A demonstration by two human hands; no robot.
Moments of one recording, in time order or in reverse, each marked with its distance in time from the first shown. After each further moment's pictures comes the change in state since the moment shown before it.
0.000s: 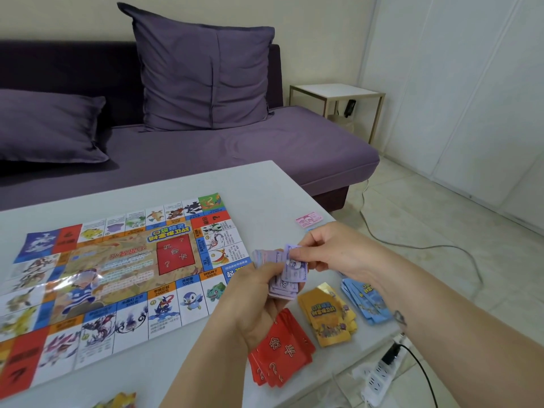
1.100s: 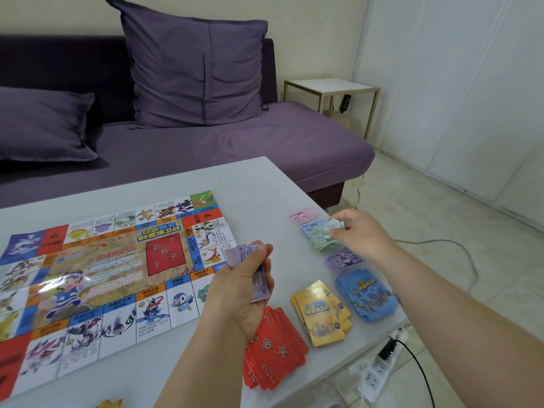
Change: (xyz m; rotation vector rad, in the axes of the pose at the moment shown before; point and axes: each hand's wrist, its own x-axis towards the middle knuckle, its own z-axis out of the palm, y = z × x) left_hand 0.012 0.001 0.001 -0.241 0.196 -0.008; right_hand 0.044 0.066 -0.048 -0.204 0.410 0.019
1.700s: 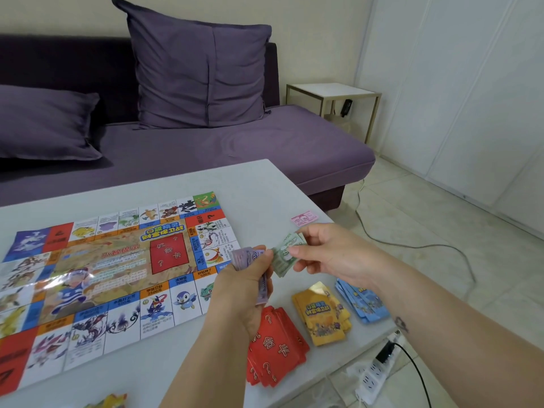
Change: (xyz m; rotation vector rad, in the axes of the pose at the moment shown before) left_hand 0.001 -0.003 -0.003 0.147 0.034 0.092; right_hand -0.060 -0.060 0.011 0.416 -0.499 -0.032
